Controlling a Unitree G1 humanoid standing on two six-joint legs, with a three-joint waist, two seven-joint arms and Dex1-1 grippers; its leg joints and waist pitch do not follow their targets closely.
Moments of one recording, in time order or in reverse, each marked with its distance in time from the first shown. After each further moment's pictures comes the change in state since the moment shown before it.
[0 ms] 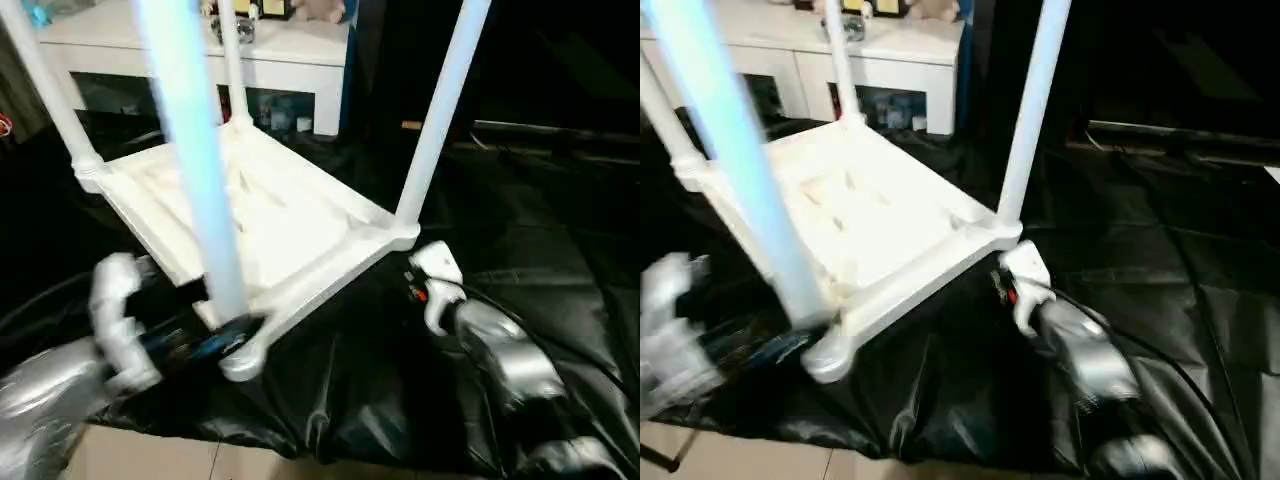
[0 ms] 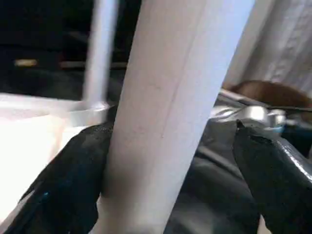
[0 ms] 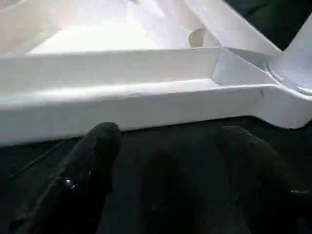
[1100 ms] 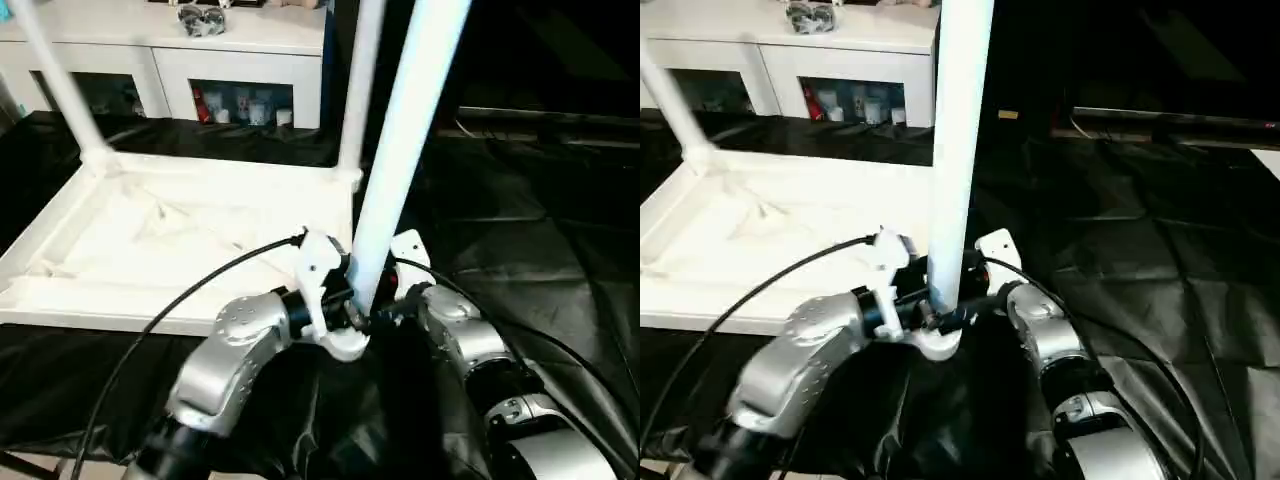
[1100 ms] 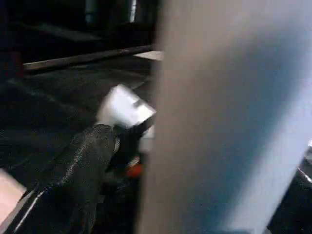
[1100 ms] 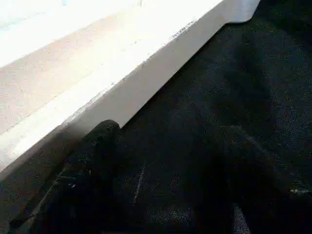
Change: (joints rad) left arm -0.355 -0.305 -0.422 0.442 0.393 -0.295 0.203; right arm -0.153 0.087 -0.014 0.300 -0.040 -0.133 -0.100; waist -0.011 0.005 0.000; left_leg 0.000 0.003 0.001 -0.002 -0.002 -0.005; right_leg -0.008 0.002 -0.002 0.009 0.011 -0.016
